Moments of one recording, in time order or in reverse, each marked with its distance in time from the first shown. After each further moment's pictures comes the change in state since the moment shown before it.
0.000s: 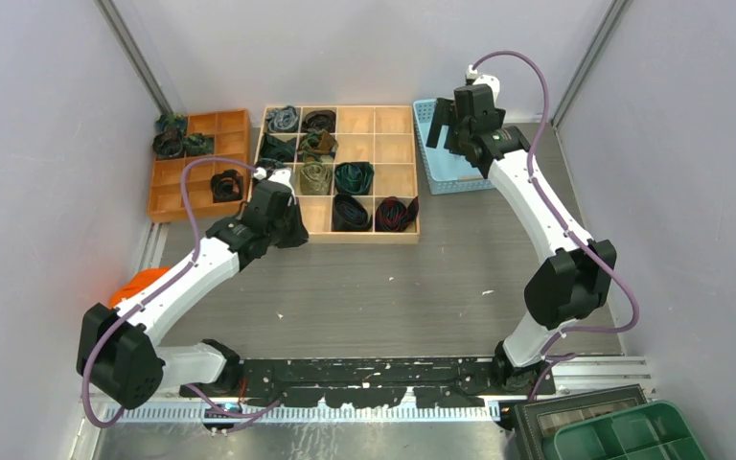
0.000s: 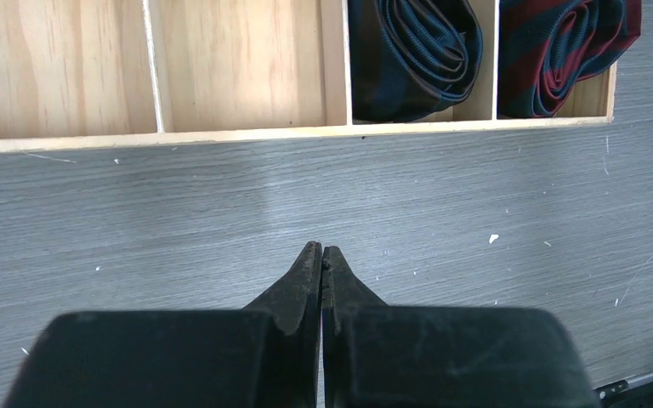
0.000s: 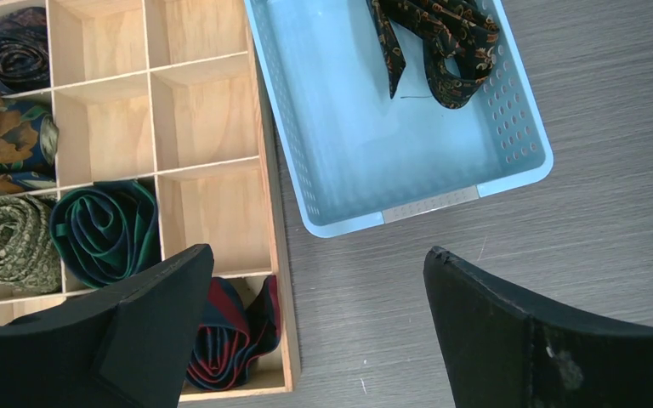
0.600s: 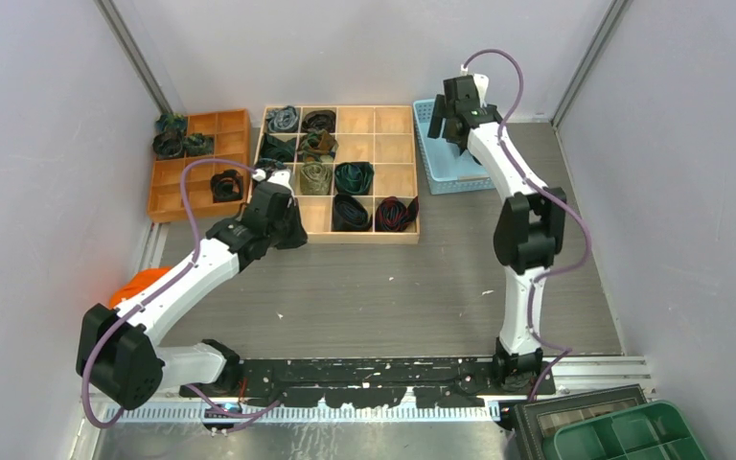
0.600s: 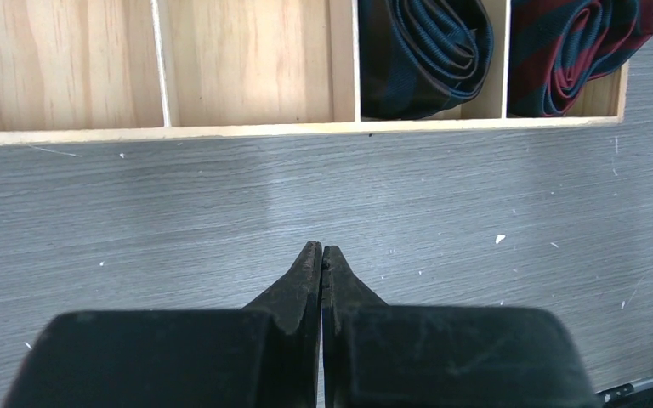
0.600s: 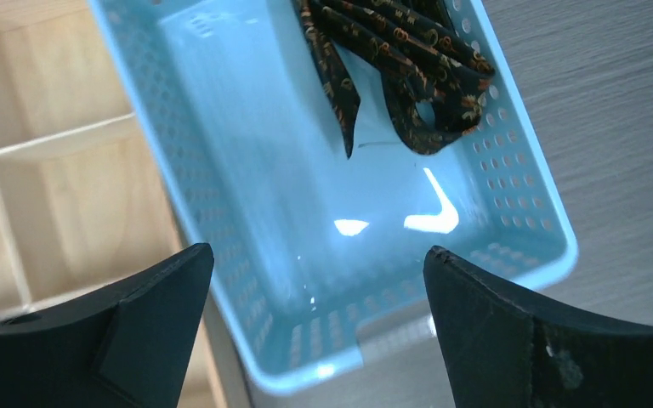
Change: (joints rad) left arm 0.001 -0.005 -0.006 -0.002 -0.009 -0.007; right arm -0.070 0.370 0.267 -0.012 0.063 -0.011
